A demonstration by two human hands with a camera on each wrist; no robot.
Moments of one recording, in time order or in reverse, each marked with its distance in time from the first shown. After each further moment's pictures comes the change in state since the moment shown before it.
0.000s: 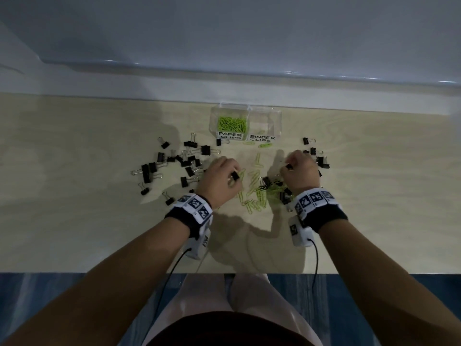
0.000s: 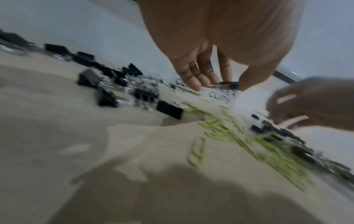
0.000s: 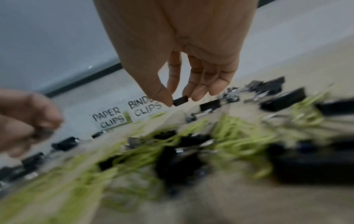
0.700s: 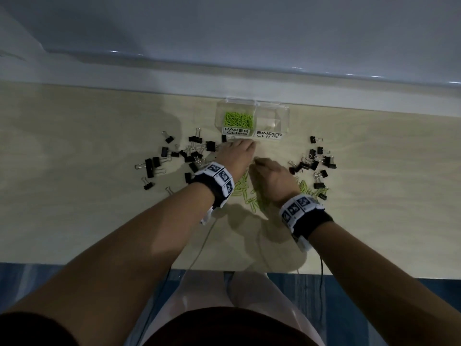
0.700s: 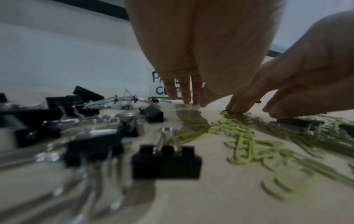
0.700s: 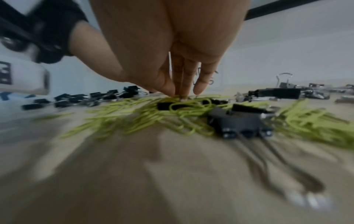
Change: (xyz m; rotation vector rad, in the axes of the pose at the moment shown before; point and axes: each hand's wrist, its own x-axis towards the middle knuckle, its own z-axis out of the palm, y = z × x) left_hand 0.059 0.015 -0.001 0.552 -0.266 0.131; right_hand -0.028 -0.036 0.036 -0.254 -0.163 -0.600
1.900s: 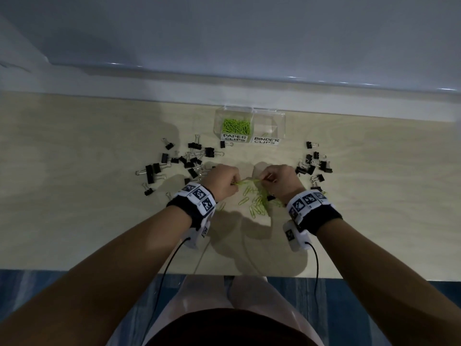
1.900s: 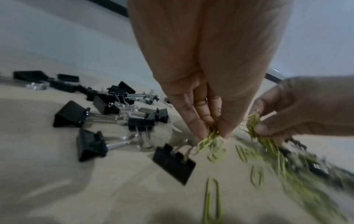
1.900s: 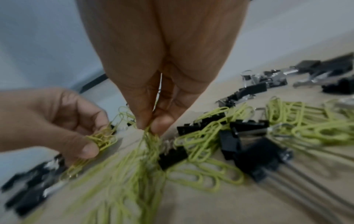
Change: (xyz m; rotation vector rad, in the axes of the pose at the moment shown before) left_hand -0.044 -0.013 0.010 -0.505 -0.033 -0.124; right_hand 0.009 0.020 -0.020 0.455 -0.156 0.401
